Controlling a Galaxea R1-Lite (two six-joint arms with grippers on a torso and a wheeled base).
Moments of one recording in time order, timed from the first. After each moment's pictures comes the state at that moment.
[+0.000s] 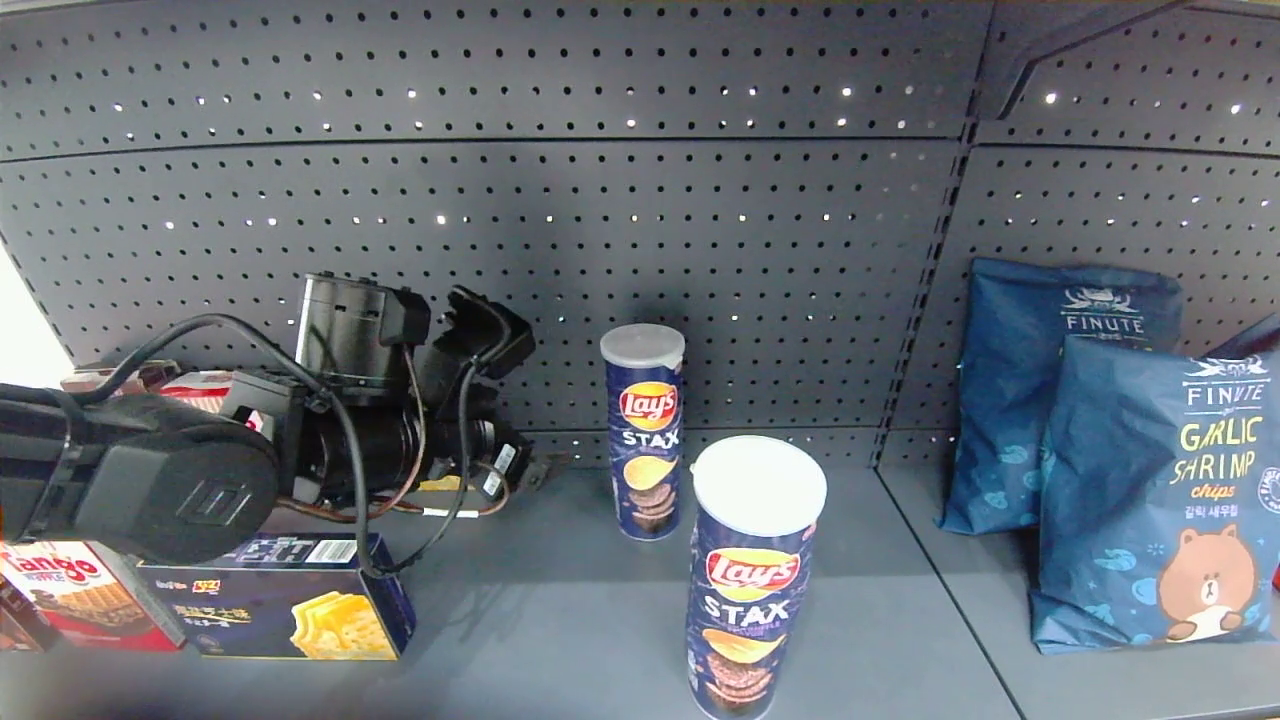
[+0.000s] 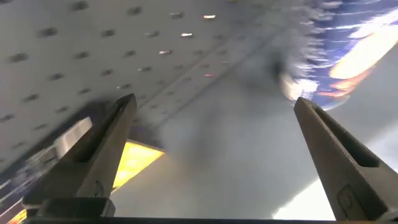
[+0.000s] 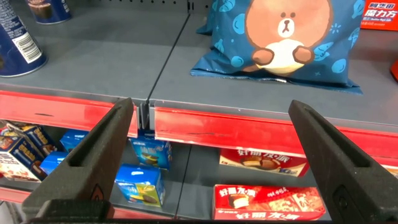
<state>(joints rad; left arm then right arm) -0.38 1.76 -0.98 -0.30 -0.02 0.32 0.16 0.10 0.00 0.01 0.00 0.00</state>
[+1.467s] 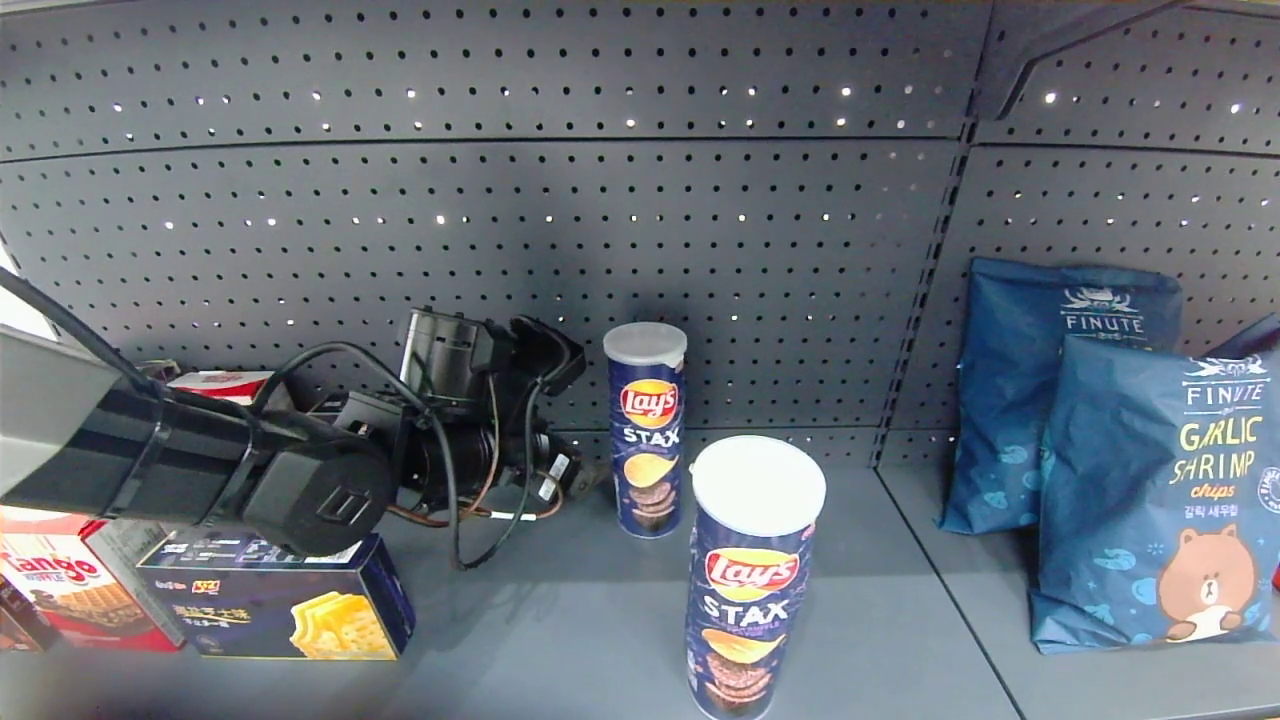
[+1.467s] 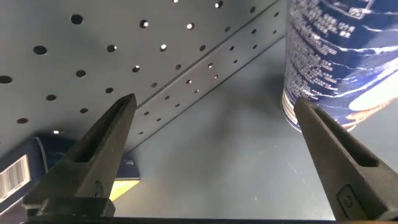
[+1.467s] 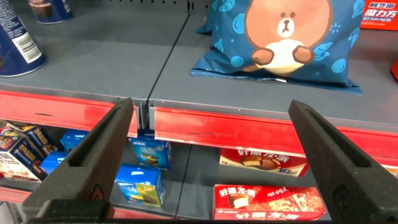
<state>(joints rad) -0.43 1.92 -1.04 -0.37 0.03 0.28 0.16 0.10 0.00 0.01 0.00 0.00</state>
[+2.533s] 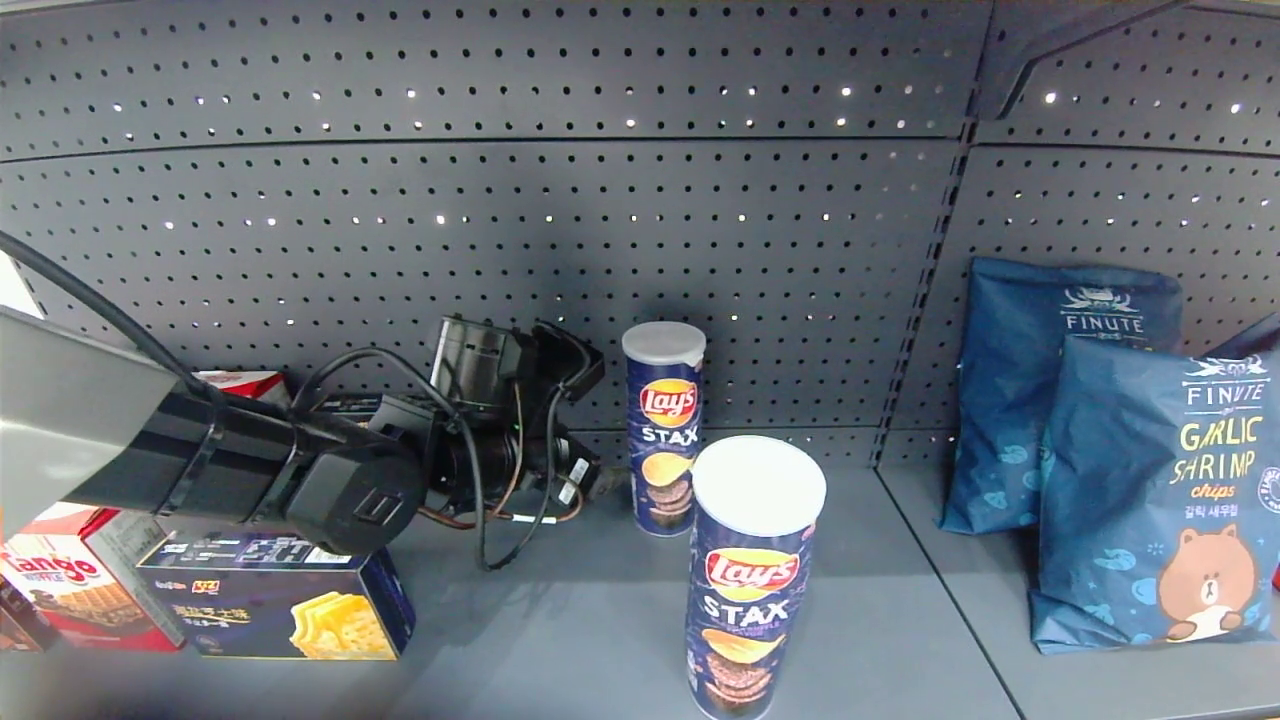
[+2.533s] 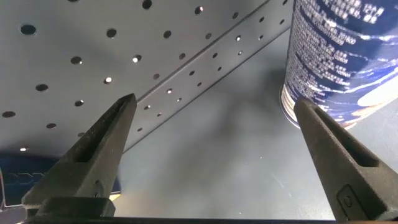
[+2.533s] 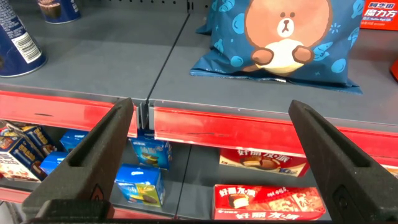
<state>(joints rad) -0.46 1.97 -1.08 -0.37 0.03 0.25 0.16 0.10 0.00 0.01 0.00 0.00</state>
